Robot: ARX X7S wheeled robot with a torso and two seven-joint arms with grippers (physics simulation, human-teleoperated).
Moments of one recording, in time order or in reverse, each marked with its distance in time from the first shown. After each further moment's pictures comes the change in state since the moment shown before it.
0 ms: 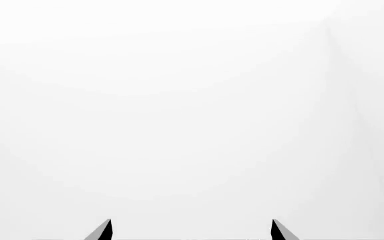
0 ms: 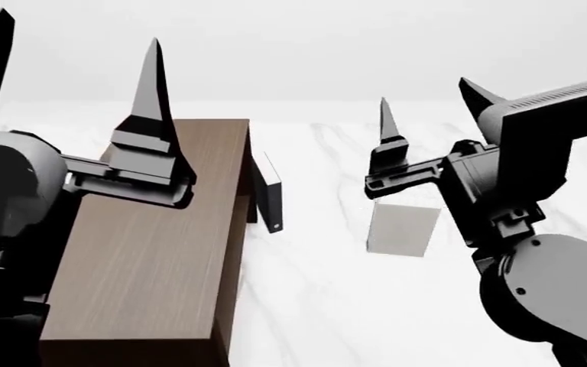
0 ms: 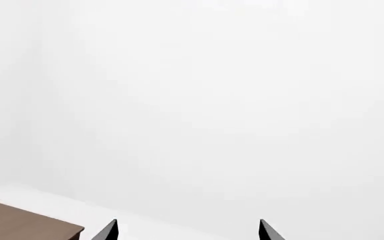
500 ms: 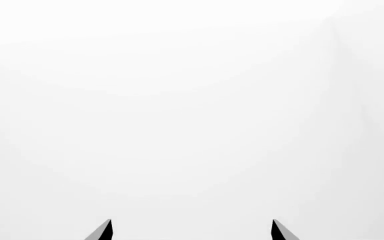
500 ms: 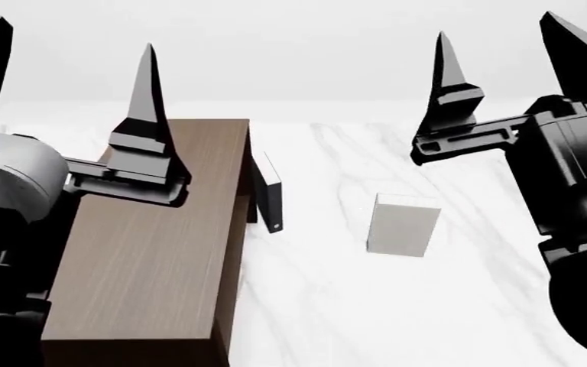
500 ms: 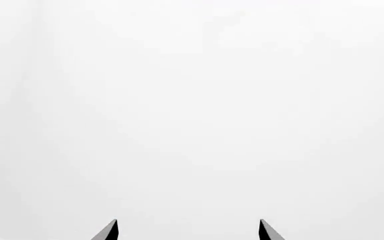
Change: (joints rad) left arm 0.052 -0.016 0.006 -0.023 0.059 0.043 0.024; right arm 0.103 0.143 0.103 -0.170 0.100 0.009 0.065
